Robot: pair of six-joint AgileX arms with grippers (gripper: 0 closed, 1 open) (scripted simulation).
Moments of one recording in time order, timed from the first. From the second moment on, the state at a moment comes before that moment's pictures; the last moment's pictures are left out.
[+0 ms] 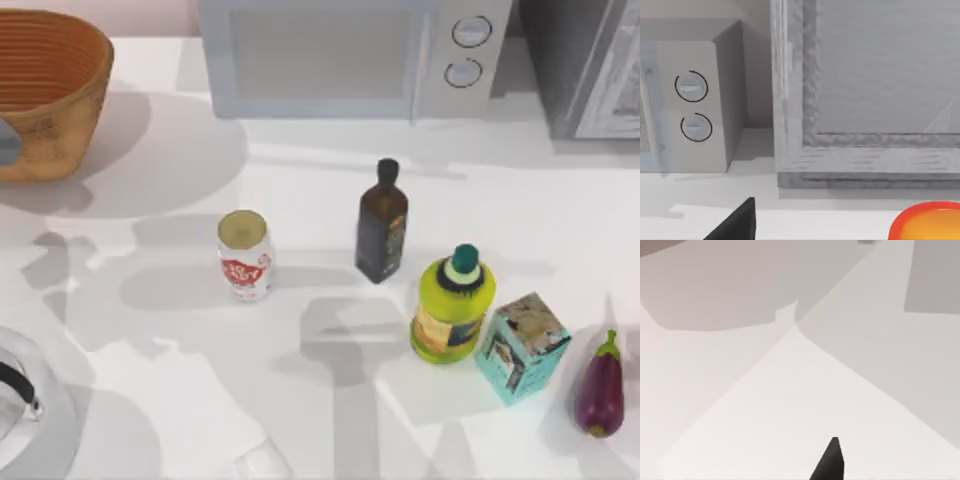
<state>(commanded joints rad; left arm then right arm) 0.17 2.01 1.44 -1.00 0.00 0.98 0.00 0.00 0.00 0.00 0.00 0.00</state>
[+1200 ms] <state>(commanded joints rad) 0.07 1.88 1.60 -0.95 -0.04 0.79 0.00 0.00 0.00 0.00 0.00 0.00</state>
